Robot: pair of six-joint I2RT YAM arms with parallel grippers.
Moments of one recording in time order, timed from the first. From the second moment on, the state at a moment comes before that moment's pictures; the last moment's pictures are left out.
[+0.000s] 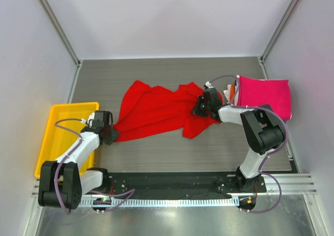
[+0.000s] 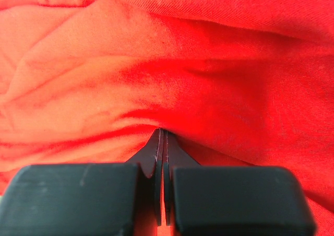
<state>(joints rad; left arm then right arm) -0.08 1.13 0.50 -0.47 -0.15 -0.92 0.37 1.75 0.85 0.13 -0.09 0.63</state>
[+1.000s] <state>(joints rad) -0.08 1.01 0.51 -0.52 -0.16 -0.92 0.35 1.49 0.69 -0.01 -0.03 0.66</state>
